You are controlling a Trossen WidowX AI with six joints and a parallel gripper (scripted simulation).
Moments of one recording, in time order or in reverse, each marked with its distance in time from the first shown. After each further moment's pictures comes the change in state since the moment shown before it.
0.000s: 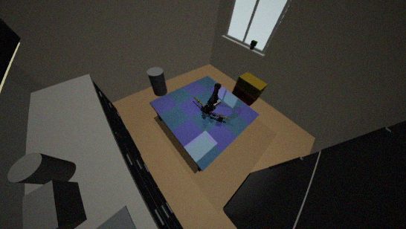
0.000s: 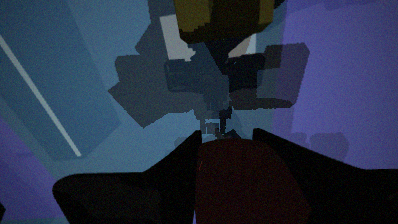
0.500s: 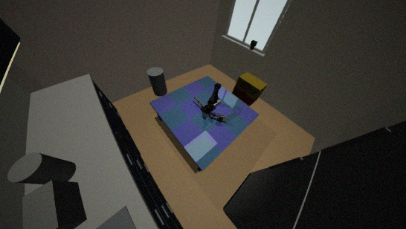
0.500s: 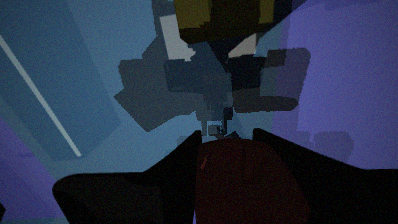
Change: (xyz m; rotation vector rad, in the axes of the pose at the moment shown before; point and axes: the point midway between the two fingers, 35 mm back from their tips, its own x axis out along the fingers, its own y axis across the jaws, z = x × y) arm 0.000 0.000 0.000 0.000 0.000 0.000
